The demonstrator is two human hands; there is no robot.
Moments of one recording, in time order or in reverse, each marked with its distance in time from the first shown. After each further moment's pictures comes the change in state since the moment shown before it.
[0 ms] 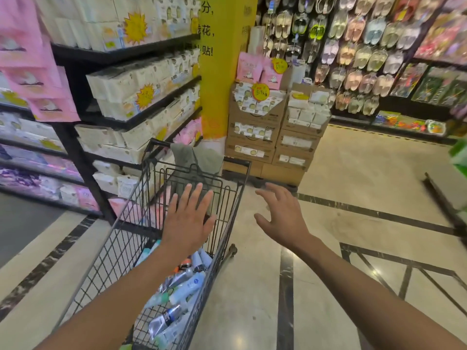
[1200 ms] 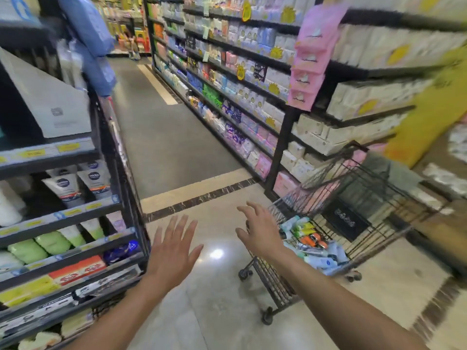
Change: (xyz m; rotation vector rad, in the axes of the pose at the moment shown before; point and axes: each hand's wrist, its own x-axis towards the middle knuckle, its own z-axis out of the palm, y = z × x) left_hand -0.628 -0.150 -0.152 0.231 -0.105 -0.883; right_hand -0.280 -0.481 0.083 0.327 -0.374 -0.738
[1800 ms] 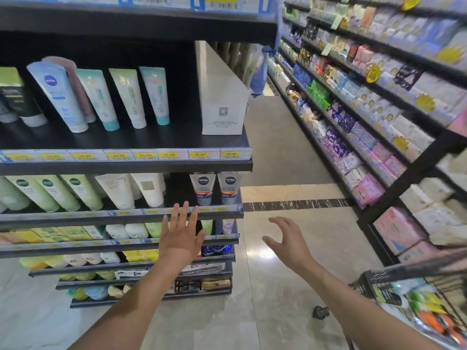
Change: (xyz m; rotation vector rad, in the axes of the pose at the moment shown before) left_hand 0.004 -0.306 0.013 0.027 -0.203 -0.551; right_hand 0.157 -0.196 0.162 0.242 -0.263 -0.055
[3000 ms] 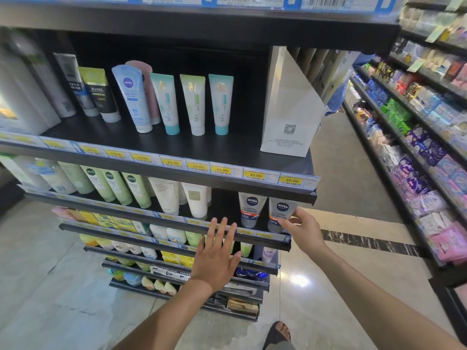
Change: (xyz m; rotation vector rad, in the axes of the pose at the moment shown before) left_hand 0.013 -0.010 0.037 -0.118 0.153 -0.021; right_hand 0.144 -0.070 0.043 0.426 -0.095 -0.044
